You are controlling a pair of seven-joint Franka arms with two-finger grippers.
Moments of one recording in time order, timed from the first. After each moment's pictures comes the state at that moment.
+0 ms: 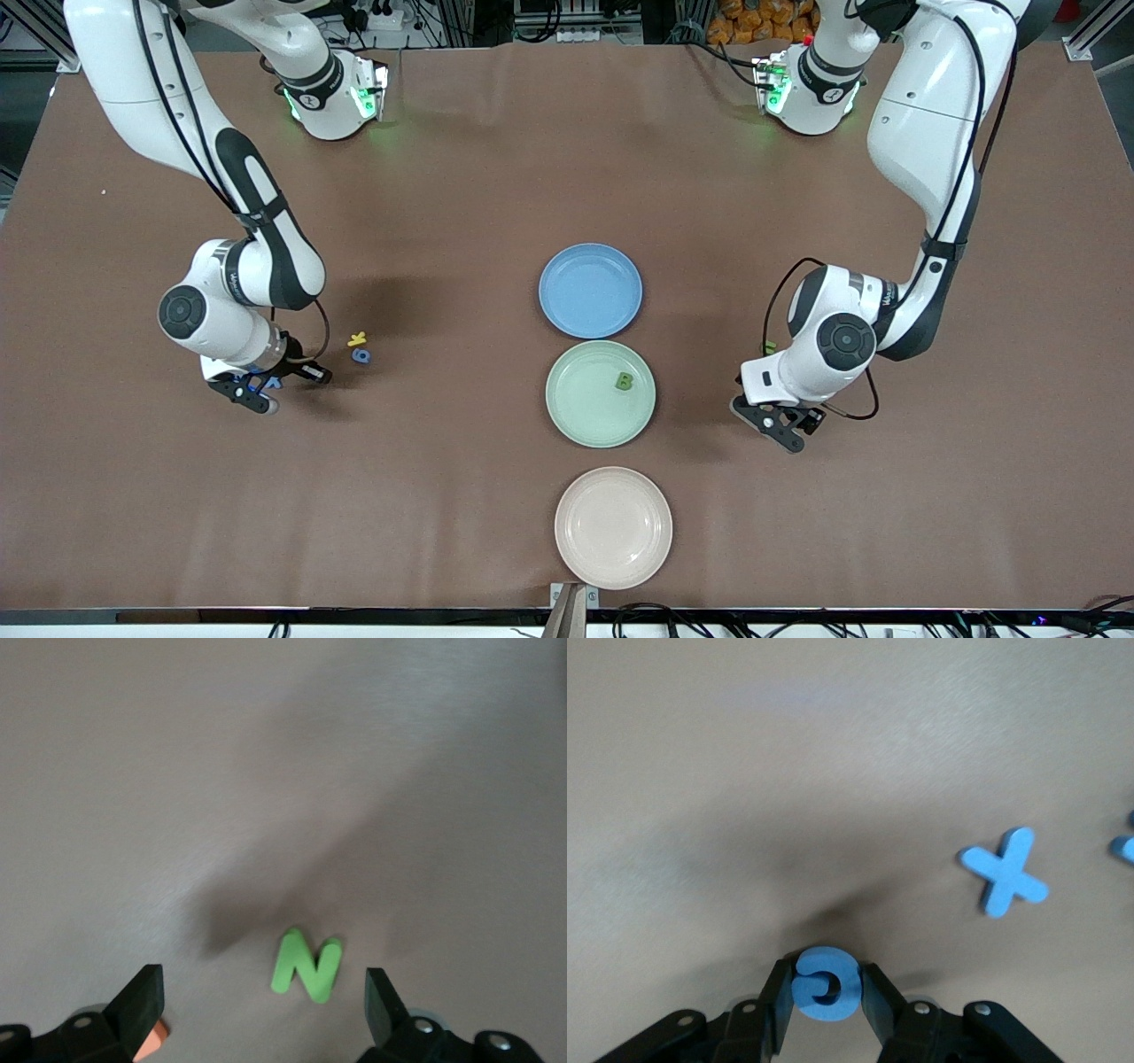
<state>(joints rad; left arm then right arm) -0.20 0.71 -0.10 -1.66 0.15 2.43 0.34 0.15 0.55 -0.10 -2.00 0.21 2.52 0.34</state>
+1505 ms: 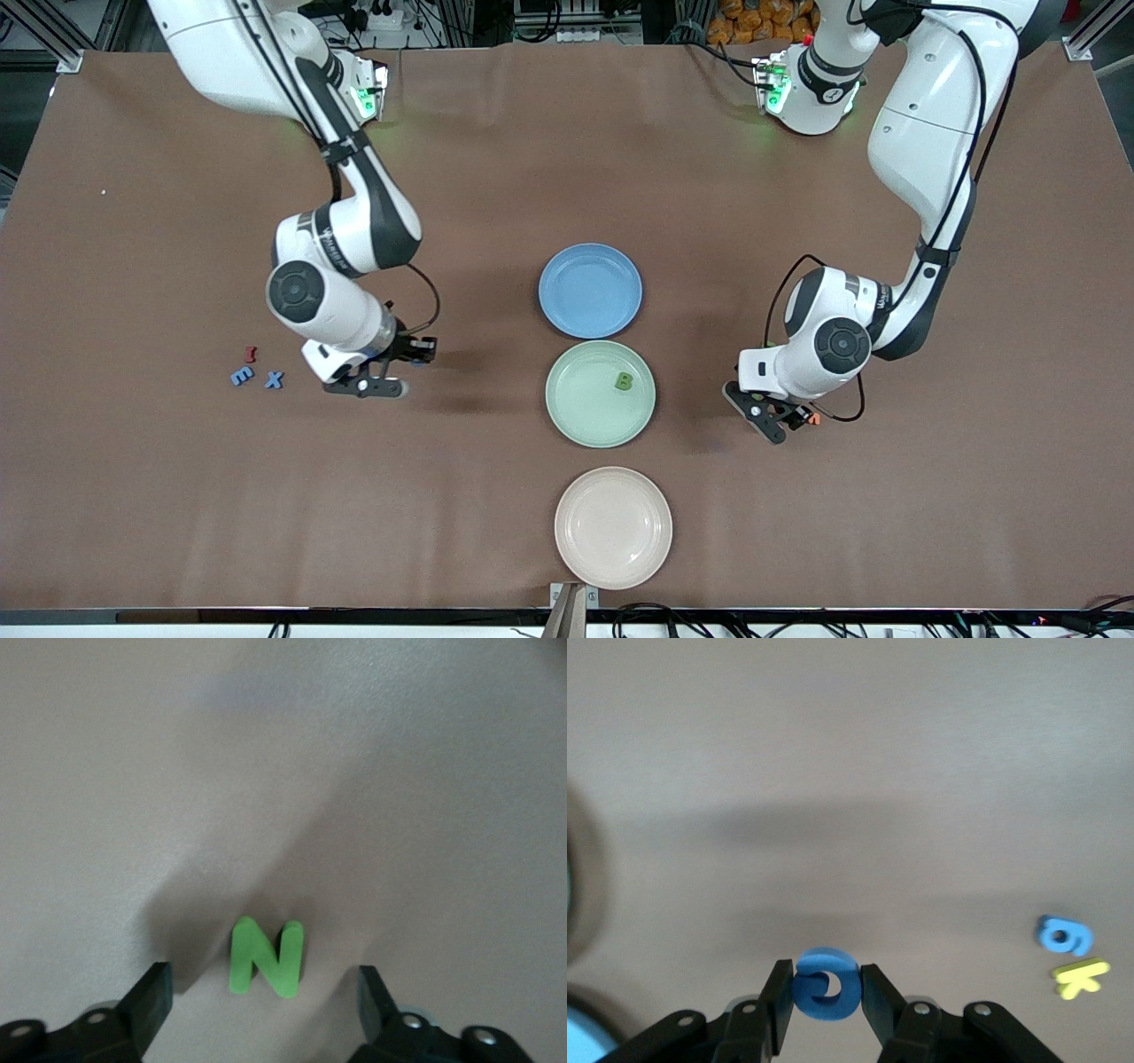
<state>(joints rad) -0.15 0.74 -0.15 -1.69 0.14 2.43 0.51 0.46 0.49 -0.09 -1.79 0.21 2.26 0.33</state>
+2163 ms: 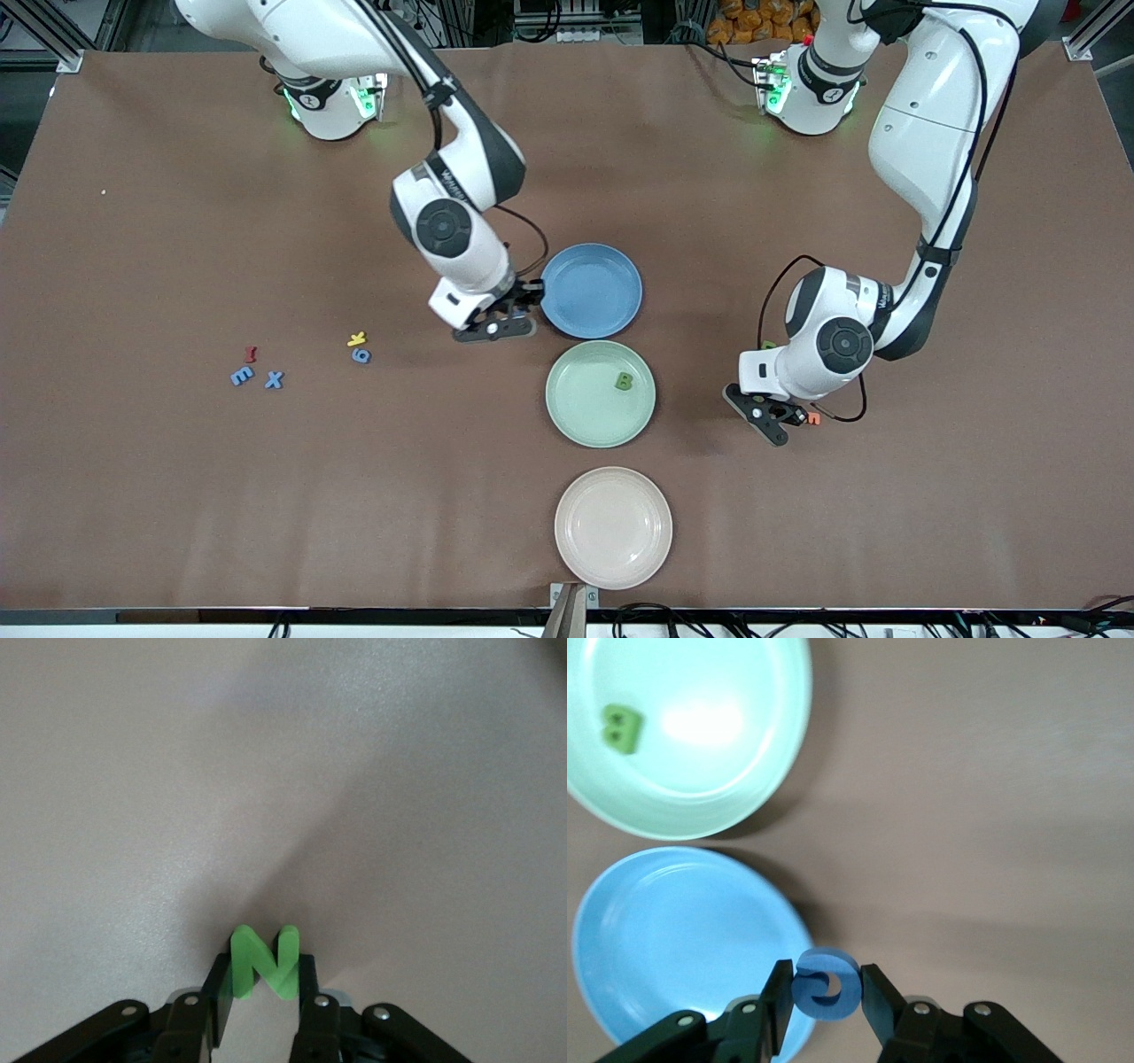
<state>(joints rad) -0.15 0.73 -0.15 -1.68 0.13 2.43 0.48 0.67 0.53 -0.01 -1.73 0.21 2.26 0.45</state>
